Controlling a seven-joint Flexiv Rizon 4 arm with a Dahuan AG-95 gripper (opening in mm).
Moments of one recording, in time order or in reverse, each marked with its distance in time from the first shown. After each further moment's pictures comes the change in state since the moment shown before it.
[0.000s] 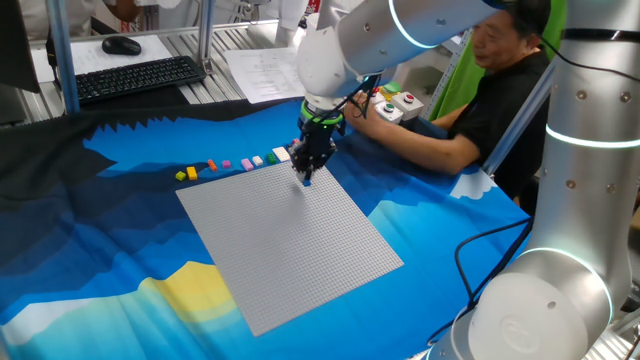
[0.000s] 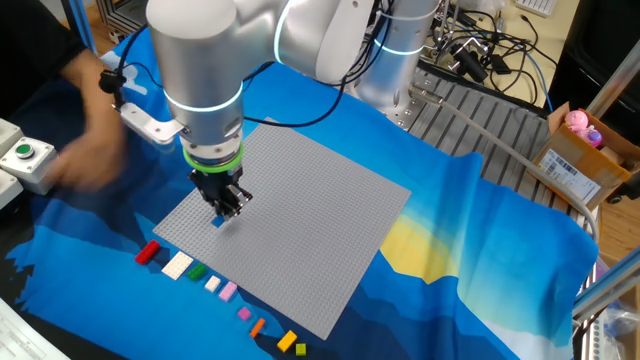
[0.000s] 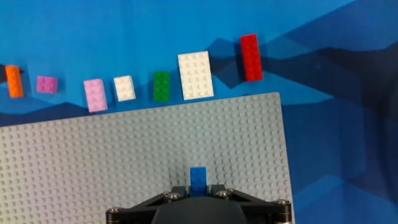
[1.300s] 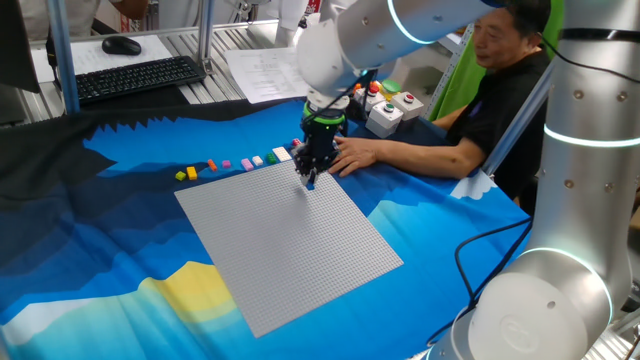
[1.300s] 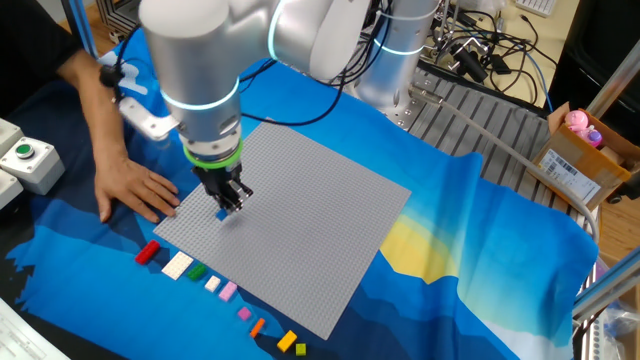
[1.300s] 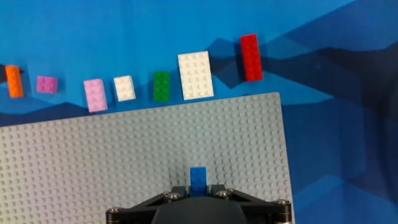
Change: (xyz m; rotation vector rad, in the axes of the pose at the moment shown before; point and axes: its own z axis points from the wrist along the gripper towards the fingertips) arm 0.009 -0.003 0.000 -0.003 0.076 0.009
